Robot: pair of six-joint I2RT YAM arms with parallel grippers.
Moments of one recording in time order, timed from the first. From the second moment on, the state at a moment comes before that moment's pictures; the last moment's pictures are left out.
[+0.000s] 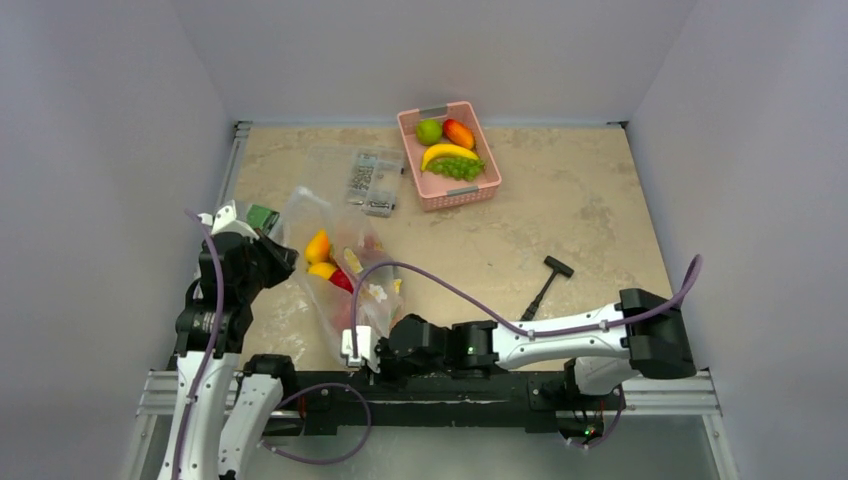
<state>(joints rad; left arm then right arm) -0.04 0.62 0.84 -0.75 0.04 -0.61 1.51 1.44 0.96 0.01 -0.02 -0.04</state>
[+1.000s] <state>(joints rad) -0.03 0.54 0.81 -0.77 0.12 -0.39 1.35 1.19 1.15 -0.20 -0.01 0.32</state>
